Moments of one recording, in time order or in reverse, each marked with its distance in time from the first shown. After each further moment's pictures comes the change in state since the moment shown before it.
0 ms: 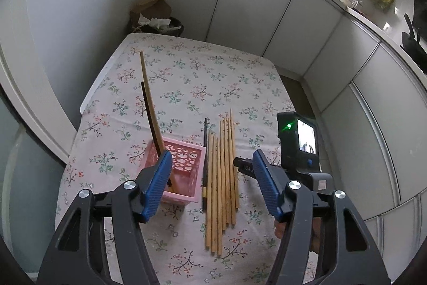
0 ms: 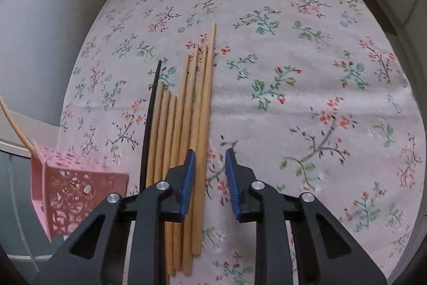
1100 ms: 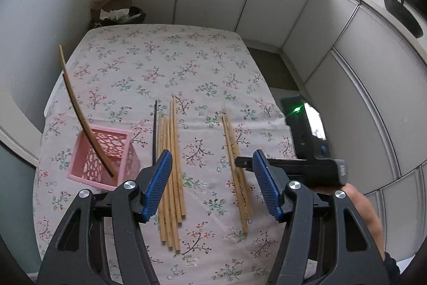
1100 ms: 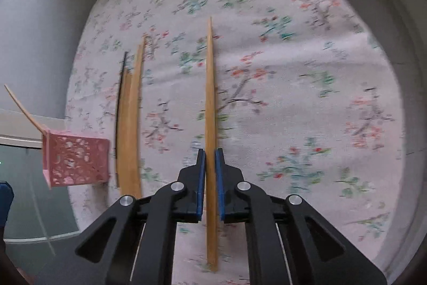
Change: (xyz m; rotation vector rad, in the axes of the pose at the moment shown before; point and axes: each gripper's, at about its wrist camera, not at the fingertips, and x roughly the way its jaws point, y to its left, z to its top) left arm 0.041 -0.079 -0.018 0.129 0.100 -0.052; right arm -0.042 -0.083 -0.027 0.116 0.095 0.037
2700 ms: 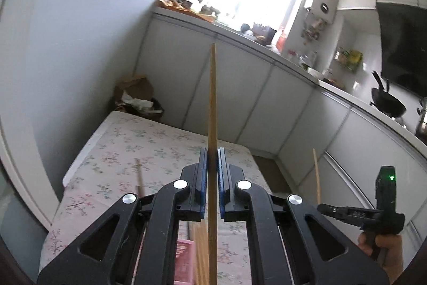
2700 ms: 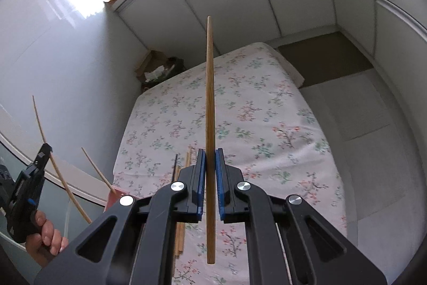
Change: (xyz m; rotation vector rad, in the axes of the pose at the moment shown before) left arm -0.066 0.101 0.036 -0.126 -0.591 -0.068; right arm -0.153 0.013 -0.014 -0.048 -0.539 0.115
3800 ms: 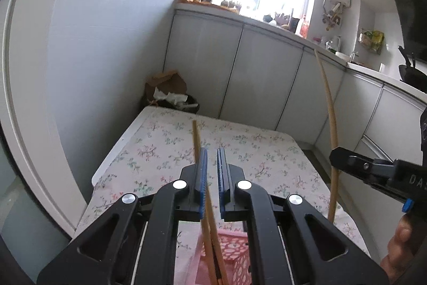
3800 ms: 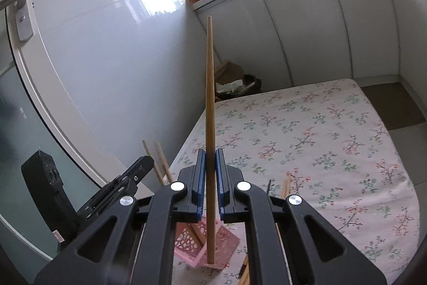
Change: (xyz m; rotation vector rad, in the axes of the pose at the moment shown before) left arm 0.008 0.047 -0.040 0.076 0.013 0.157; right arm 0.056 0.151 -0.042 -0.241 -0.156 0.225
